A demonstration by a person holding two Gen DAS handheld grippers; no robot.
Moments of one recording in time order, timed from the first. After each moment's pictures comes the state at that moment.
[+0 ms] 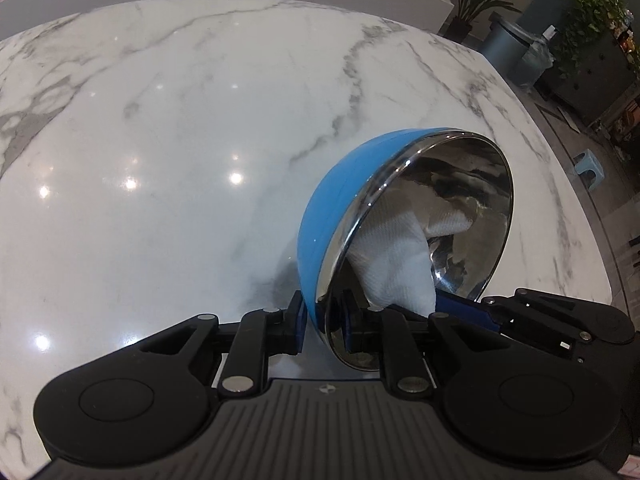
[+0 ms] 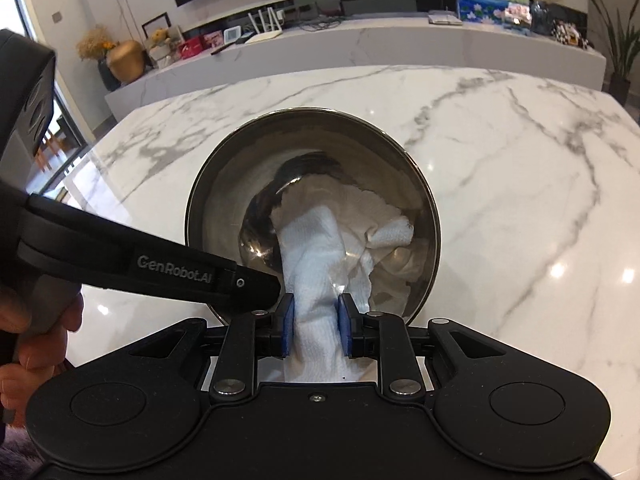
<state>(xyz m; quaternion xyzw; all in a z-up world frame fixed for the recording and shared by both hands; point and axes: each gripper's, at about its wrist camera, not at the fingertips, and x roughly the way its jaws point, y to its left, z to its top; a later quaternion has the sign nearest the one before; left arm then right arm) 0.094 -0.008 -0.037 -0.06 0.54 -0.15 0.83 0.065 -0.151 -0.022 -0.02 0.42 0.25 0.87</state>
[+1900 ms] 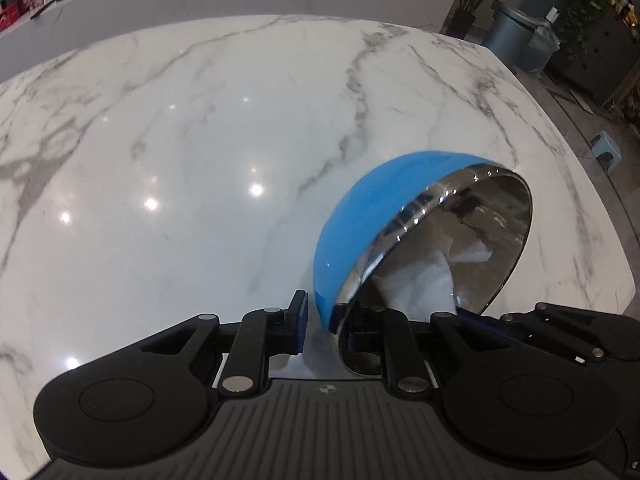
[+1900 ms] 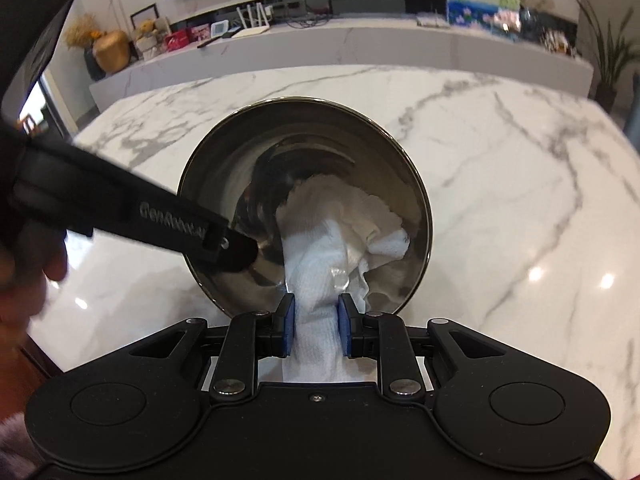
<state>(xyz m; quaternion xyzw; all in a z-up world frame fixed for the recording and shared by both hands) 0.106 -0.020 -0.030 -0.03 0.54 -0.13 0.83 0.068 -0.154 -0.027 0.00 0.43 0.23 0.87</state>
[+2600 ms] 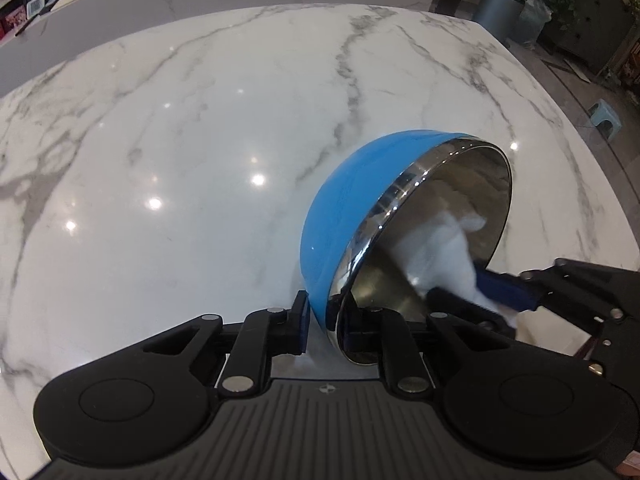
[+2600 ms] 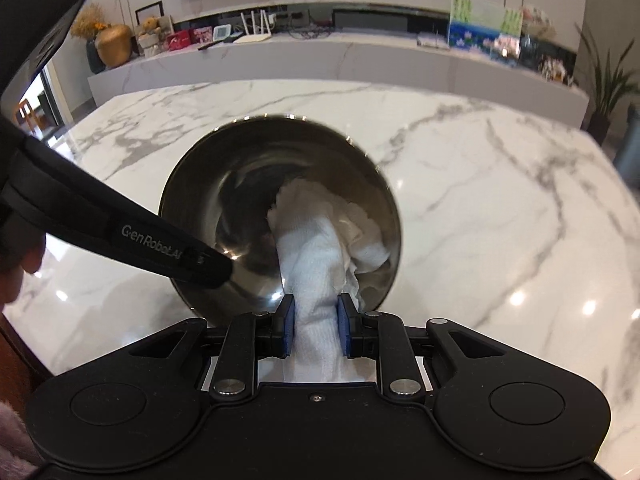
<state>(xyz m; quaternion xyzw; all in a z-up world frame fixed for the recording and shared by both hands) 0.108 -0.021 -0.019 0.03 0.55 -0.13 0.83 0.062 -0.145 -0.018 -0.09 0.38 0.22 0.89</state>
